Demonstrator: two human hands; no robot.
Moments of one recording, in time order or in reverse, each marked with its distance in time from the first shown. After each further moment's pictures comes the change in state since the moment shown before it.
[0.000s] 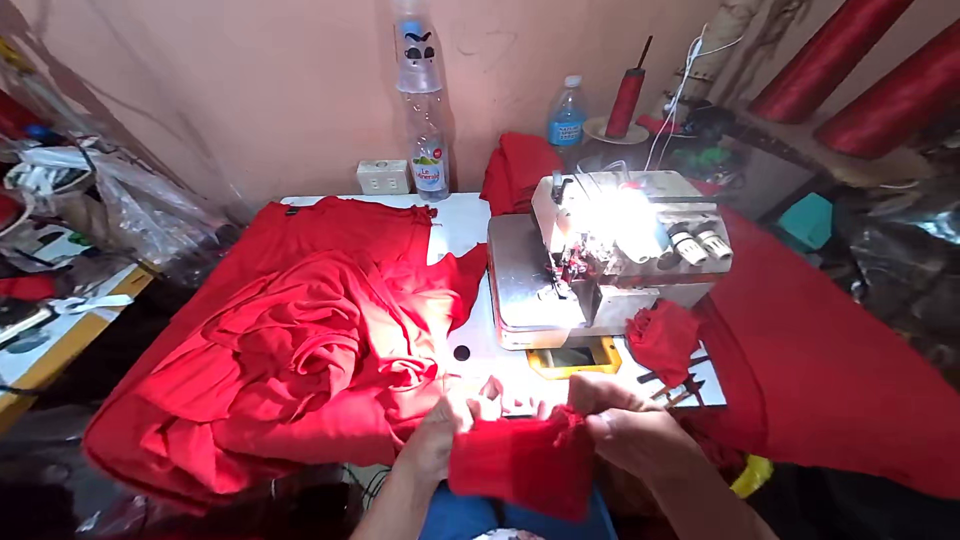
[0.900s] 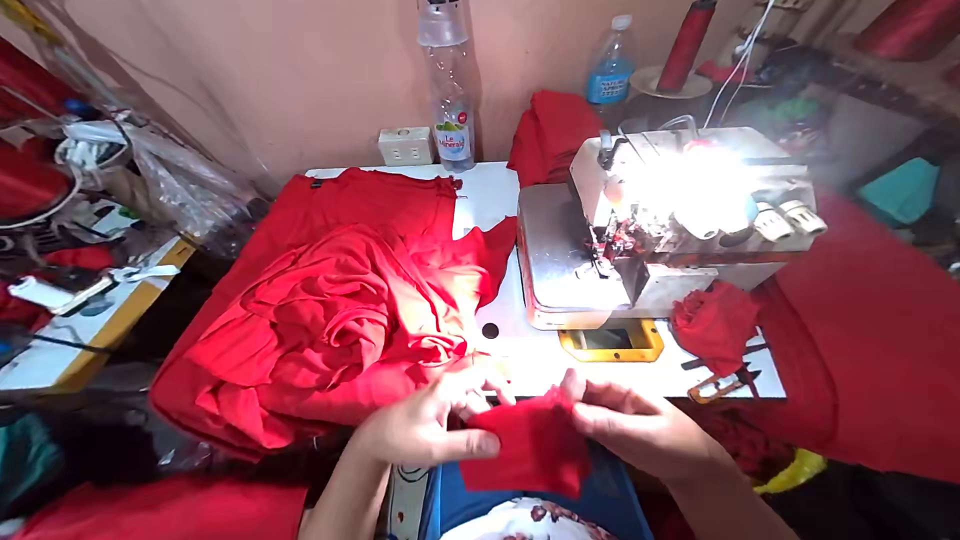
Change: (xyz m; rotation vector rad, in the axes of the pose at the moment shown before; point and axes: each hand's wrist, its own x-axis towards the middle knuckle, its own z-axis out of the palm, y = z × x) left_hand -0.002 0.071 -0.033 0.606 -0.405 -0.210; right_hand 0.004 0.031 0.002 -0.033 0.058 0.194
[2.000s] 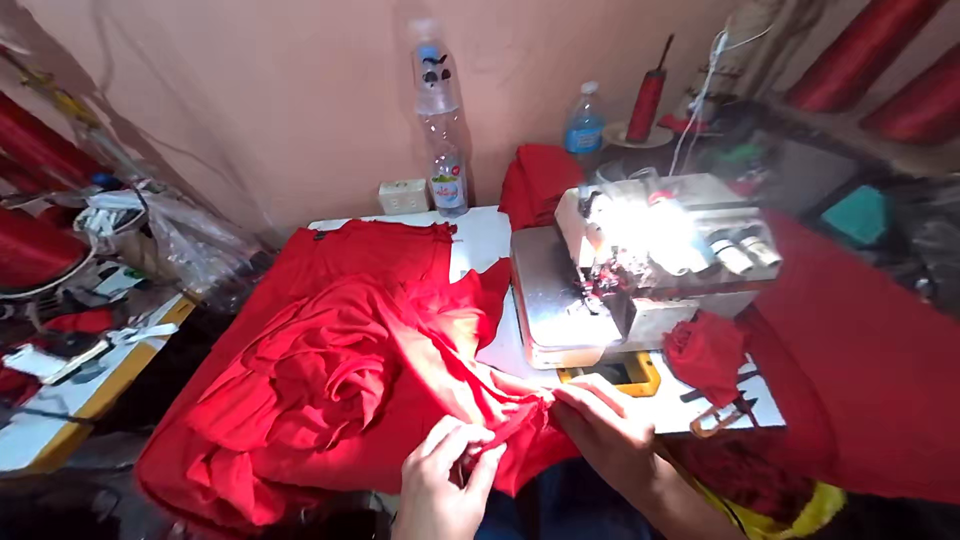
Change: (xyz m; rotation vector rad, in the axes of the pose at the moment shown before) left_hand 0.010 0.014 0.064 0.786 0.878 -0.077; right_hand 0.011 0.038 -0.023 -1.484 0.624 -0.710
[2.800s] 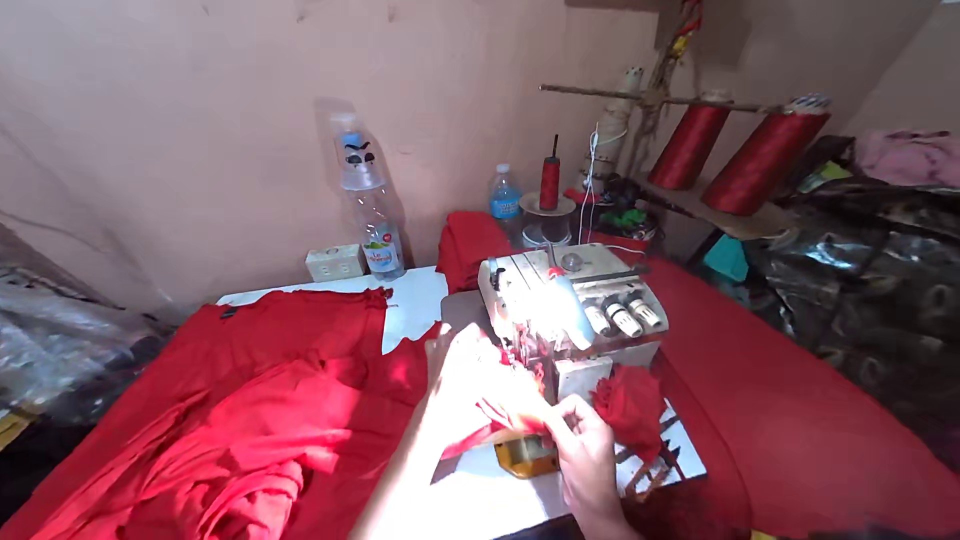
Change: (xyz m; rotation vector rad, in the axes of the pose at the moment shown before) left_hand 0.179 -0.003 0.118 0.199 -0.401 -0.002; right_hand 0.010 0.033 -0.010 0.373 0.466 0.974
